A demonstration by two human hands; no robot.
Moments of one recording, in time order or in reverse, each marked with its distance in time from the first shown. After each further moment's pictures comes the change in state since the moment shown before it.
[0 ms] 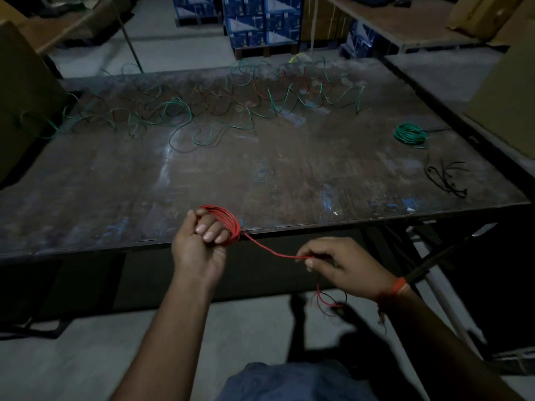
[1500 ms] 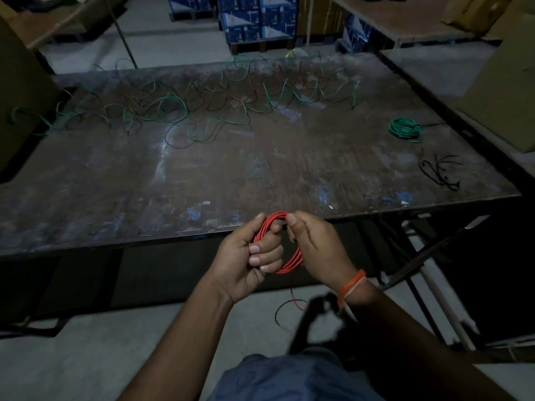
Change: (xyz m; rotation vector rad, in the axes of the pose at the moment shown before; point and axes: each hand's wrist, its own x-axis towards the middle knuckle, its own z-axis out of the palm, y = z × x) left_hand -0.038 -0.039 0.017 0.160 -0.515 -0.623; right_hand 0.029 -0.031 0.032 0.225 0.447 0.067
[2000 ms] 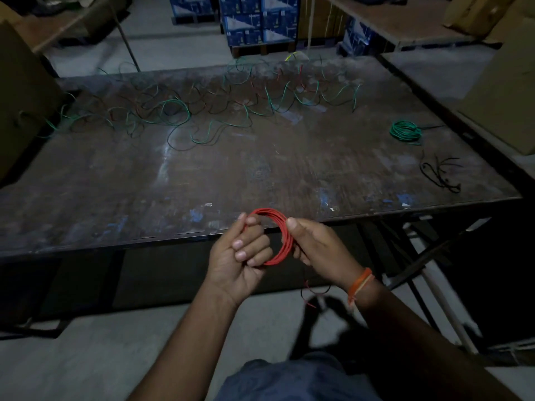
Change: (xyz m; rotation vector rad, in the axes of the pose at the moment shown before) left_hand -0.004 0.000 -0.012 -0.240 -0.016 0.205; right_hand -0.001 0.000 -0.009 0.187 -0.210 0.195
